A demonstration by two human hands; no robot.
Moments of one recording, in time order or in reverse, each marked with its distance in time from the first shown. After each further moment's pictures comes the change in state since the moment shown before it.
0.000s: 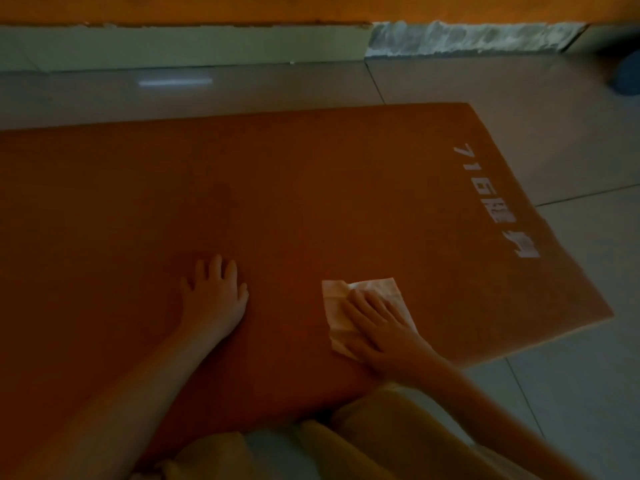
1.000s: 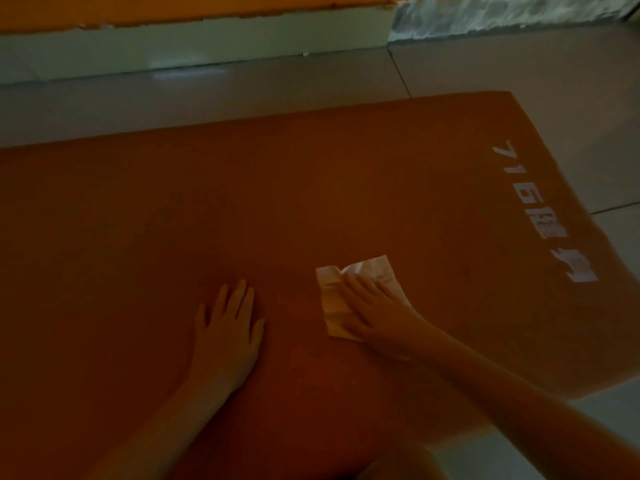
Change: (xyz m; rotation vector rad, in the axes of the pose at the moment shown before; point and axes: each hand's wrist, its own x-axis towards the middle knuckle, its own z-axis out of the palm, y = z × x) left_hand 0.002 0.002 0.007 -0.024 0.008 0.068; right_hand 0.101 0.018 -0.024 -0.086 -0.044 -0.114
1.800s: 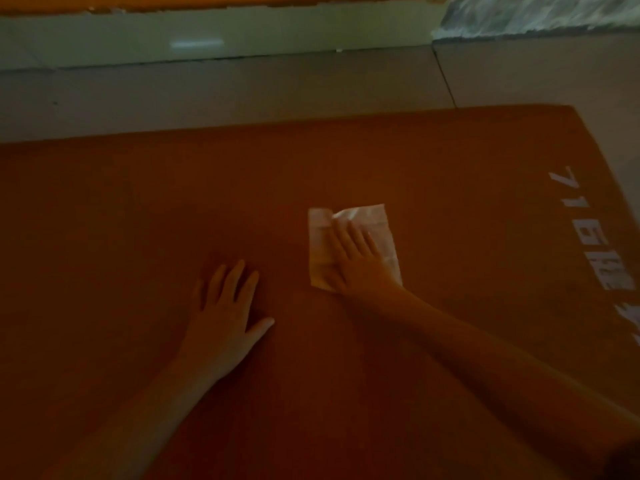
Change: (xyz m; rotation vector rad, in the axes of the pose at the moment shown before) left_hand 0.075 -0.029 -0.035 0.123 -0.018 0.032; right_hand 0.141 0.014 -0.044 -0.077 0.267 0.007
